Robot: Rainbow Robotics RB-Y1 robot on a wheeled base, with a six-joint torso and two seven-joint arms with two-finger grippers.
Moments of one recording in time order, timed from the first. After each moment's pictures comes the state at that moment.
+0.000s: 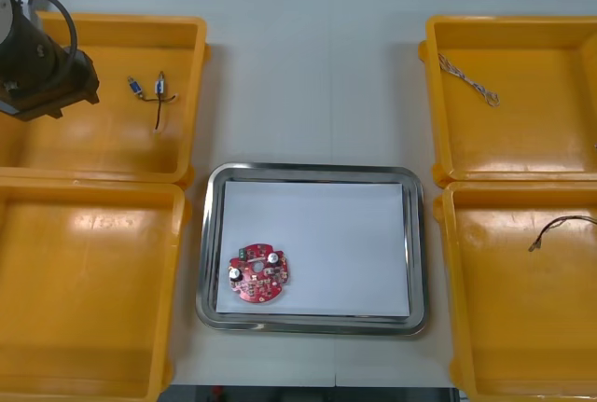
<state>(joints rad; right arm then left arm) 0.20 -1.07 -0.36 -2.27 -1.13 1.49 1.85 -0.70 0.90 -0.19 -1.65 0.77 1.63 -0.68</state>
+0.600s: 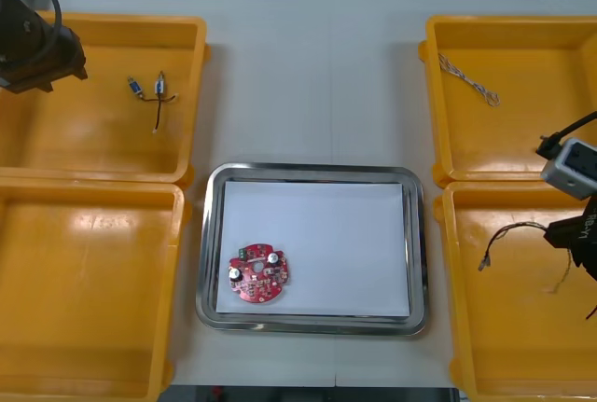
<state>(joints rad) 0.06 -1.07 -0.29 -2.46 -1.30 1.56 1.84 -0.85 0.86 -0.19 -1.30 0.74 1.49 -0.91</state>
